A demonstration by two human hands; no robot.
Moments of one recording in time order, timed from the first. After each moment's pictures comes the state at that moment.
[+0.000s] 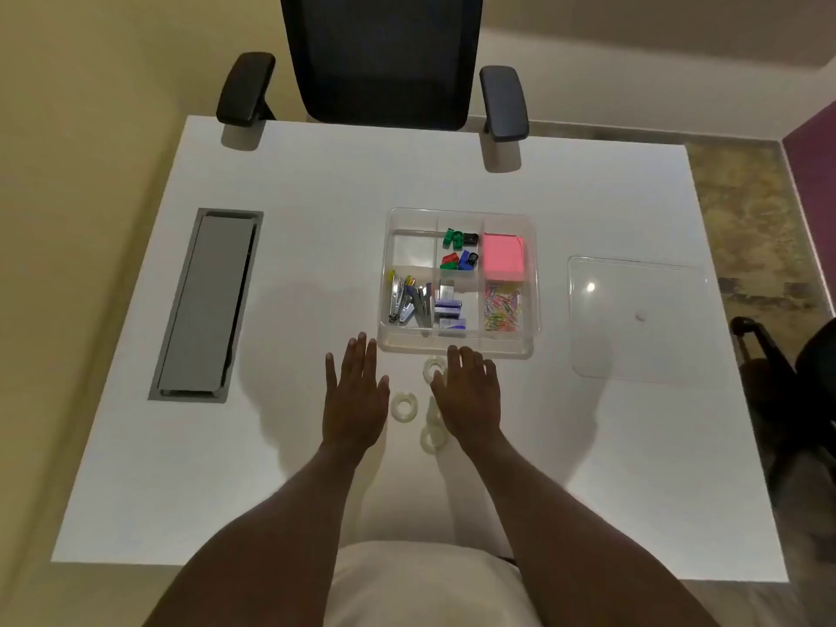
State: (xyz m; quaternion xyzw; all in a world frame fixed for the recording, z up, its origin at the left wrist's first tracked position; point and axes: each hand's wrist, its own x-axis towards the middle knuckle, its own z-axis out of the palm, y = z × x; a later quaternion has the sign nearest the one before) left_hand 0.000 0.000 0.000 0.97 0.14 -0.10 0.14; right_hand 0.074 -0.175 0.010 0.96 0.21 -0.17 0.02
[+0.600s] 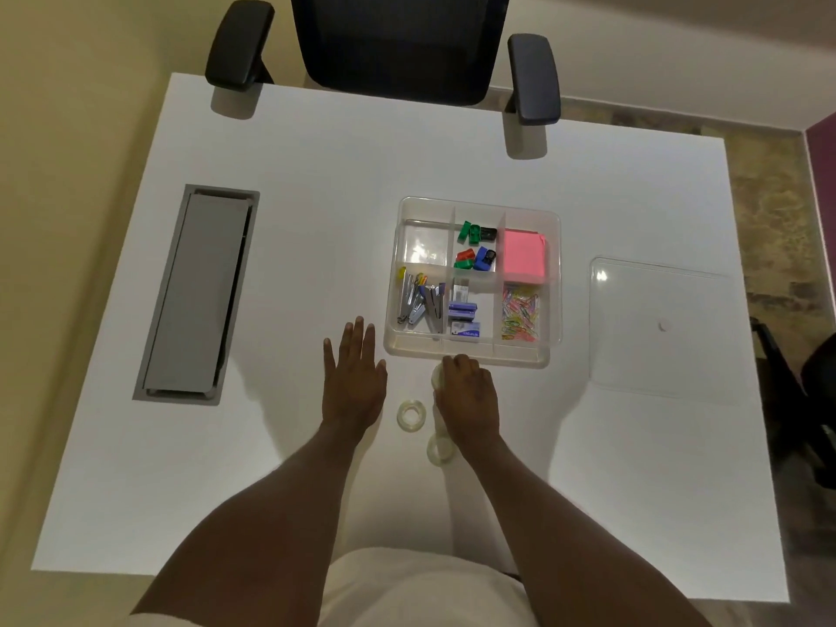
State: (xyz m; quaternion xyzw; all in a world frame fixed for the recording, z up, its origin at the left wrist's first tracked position) left_hand 0.039 0.035 -0.036 0.96 0.17 -0.16 0.16; right_hand 0.090 -0.153 -0.023 0.96 0.22 -0.15 -0.02
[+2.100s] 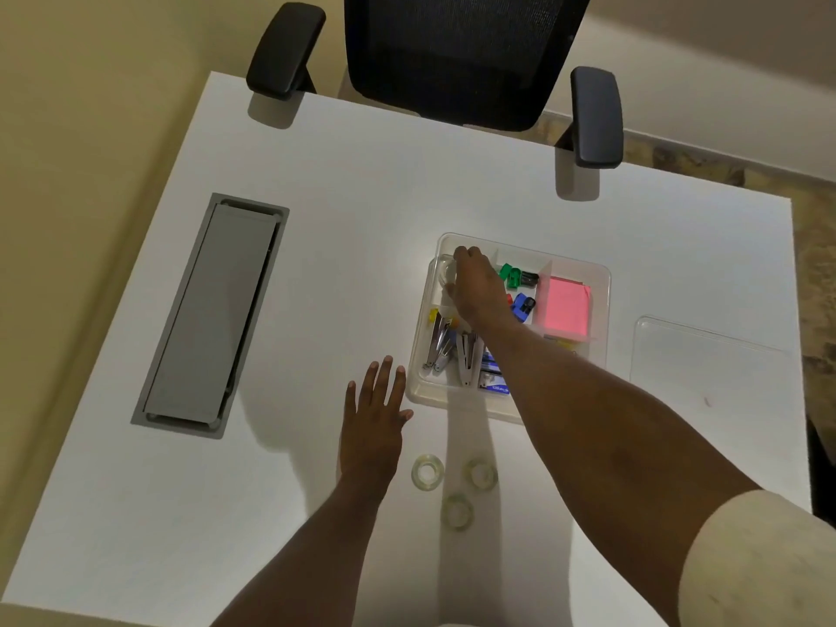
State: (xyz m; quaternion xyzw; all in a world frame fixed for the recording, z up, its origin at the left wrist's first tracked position) left_hand 0.042 0.034 -0.074 0.96 0.19 -0.15 0.16; right_hand 0.316 -0.020 -0.010 0.95 0.23 -0.18 -0.09
